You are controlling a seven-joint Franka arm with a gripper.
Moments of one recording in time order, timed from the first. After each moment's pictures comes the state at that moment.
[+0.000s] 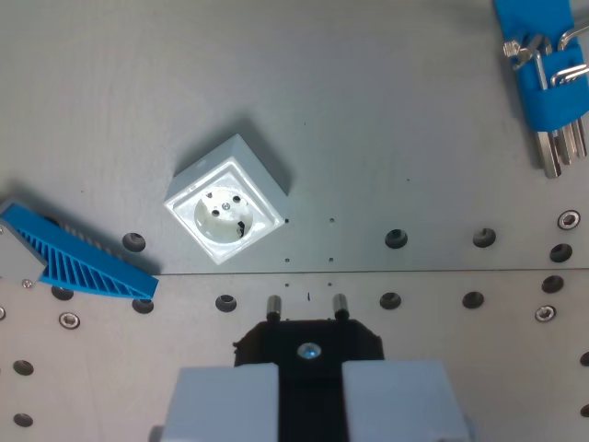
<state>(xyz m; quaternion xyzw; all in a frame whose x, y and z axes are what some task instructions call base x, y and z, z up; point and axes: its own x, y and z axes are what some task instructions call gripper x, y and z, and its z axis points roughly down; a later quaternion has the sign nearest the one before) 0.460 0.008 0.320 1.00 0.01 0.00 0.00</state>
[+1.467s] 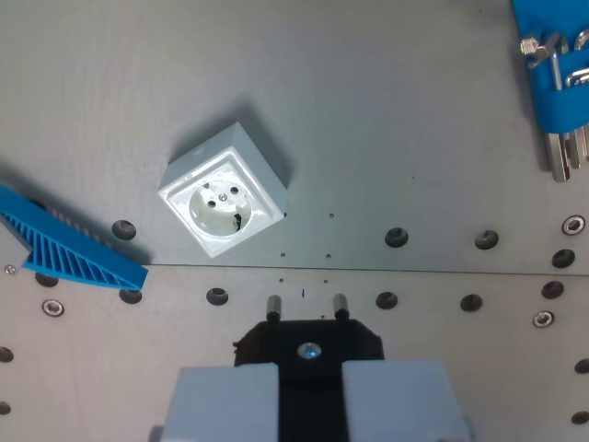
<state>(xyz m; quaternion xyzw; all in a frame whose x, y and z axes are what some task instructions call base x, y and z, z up) 0.455 0.012 0.302 1.00 0.04 -0.01 0.00</state>
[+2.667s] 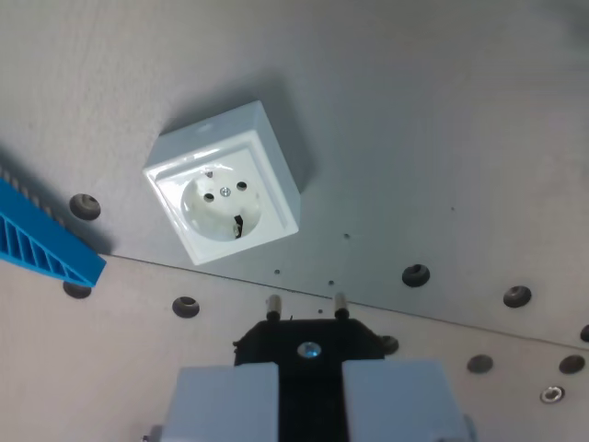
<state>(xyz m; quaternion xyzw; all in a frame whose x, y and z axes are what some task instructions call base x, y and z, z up) 0.425 0.031 0.224 0.99 0.15 -0.02 0.01</state>
